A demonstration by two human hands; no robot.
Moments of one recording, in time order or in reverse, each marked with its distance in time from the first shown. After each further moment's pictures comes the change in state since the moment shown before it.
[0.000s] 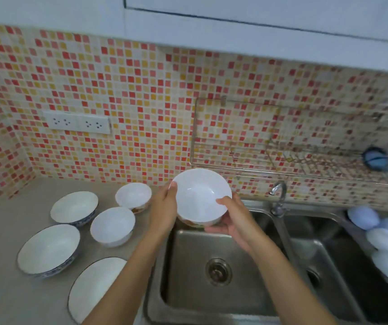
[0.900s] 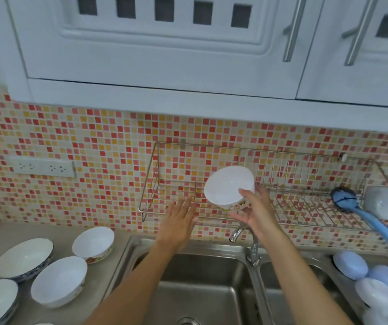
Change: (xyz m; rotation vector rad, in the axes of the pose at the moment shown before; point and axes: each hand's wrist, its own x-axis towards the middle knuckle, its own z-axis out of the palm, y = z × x) left_hand 0.091 -0.019 0.175 1.364 -0.212 0.672; right_hand 0.069 -0.135 -0.177 0.140 0.207 -0.283
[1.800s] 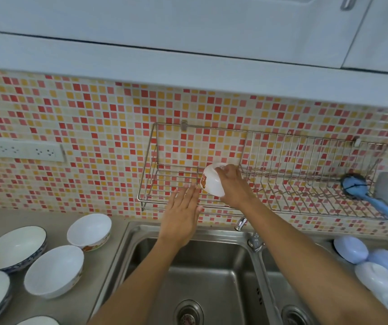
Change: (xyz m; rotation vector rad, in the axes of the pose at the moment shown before) left_hand 0.006 -0.003 0.018 -0.032 0.136 -0.017; right_hand 0.101 0.046 0.036 -1.823 -0.203 -0.567
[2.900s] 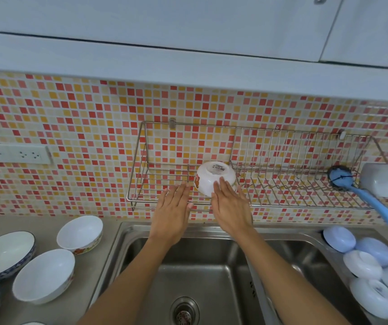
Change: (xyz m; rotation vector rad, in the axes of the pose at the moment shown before) left_hand 0.001 -0.003 0.008 0.001 0.035 0.015; right_hand -0.067 -0.013 0.030 -0.018 0.248 0.104
